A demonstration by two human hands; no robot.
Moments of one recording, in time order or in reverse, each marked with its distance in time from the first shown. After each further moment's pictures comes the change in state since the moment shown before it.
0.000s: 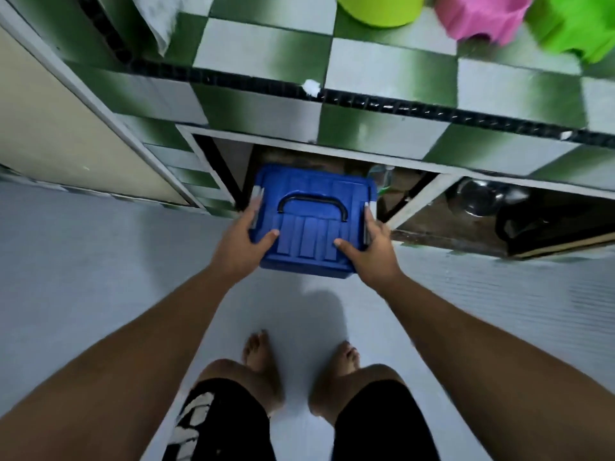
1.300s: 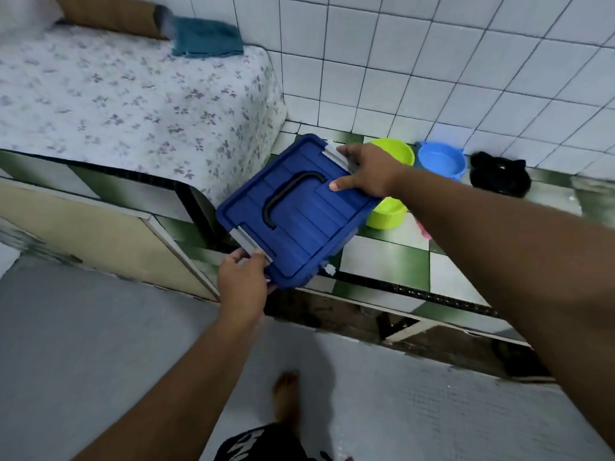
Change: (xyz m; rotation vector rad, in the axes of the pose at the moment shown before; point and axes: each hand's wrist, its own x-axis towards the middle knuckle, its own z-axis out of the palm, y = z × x) left_hand 0.049 0.263 -0.156 -0.797 0.540 -0.436; right_hand 0.167 -0.422 -0.166 -0.472 -0.240 -0.447
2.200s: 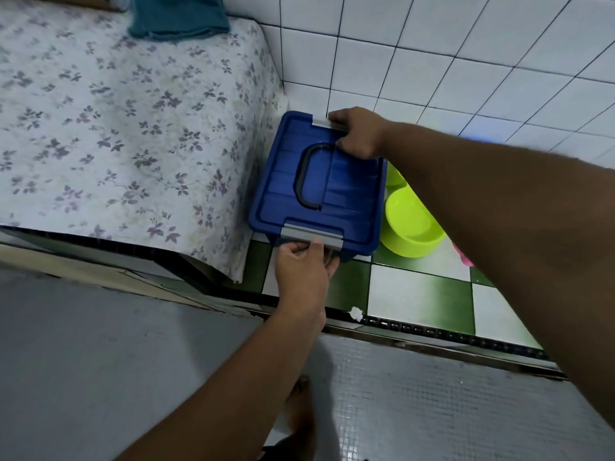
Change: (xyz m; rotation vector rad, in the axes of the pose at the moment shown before) left_hand 0.078 0.038 0.105 -0.249 -0.175 -0.268; right_hand 0.193 0.010 -0.003 -0.205 -0.024 0.121
